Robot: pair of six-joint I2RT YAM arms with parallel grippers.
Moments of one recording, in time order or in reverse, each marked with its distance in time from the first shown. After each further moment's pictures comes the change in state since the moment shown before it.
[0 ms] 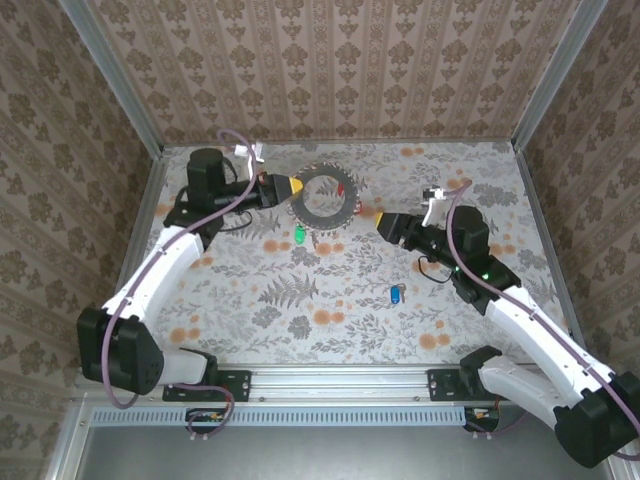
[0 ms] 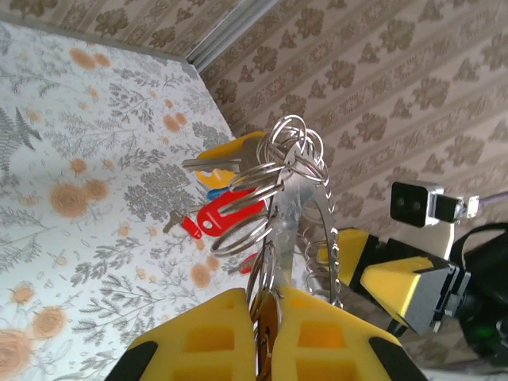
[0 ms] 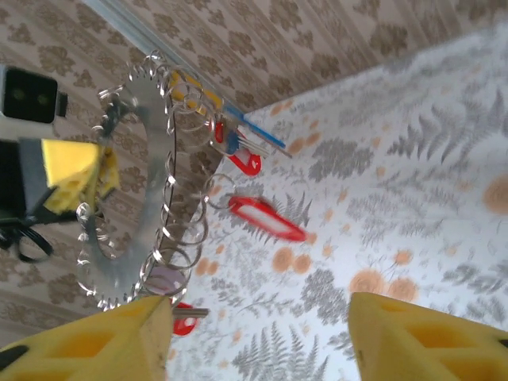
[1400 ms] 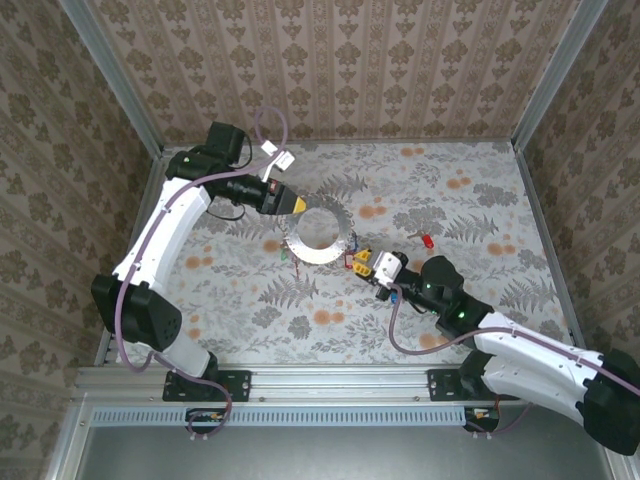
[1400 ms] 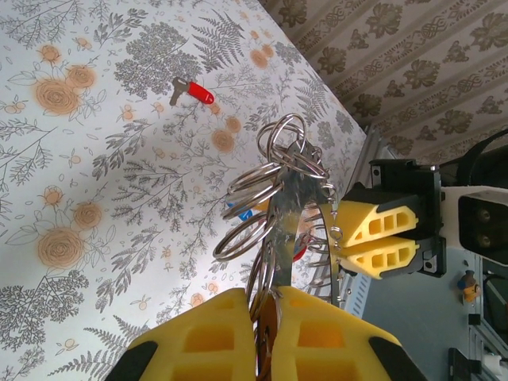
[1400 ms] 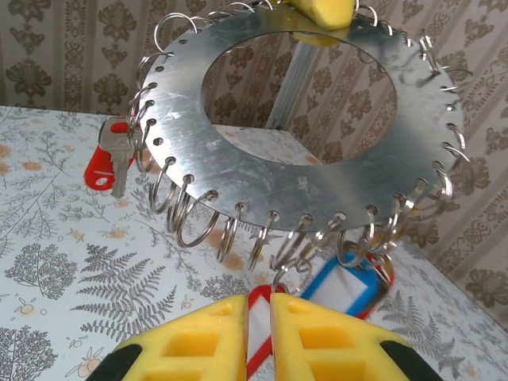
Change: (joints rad) left arm -0.034 0.260 0.495 -0.925 0.040 0.730; right arm 0.363 -0.021 -0.324 0.430 0.161 -1.004
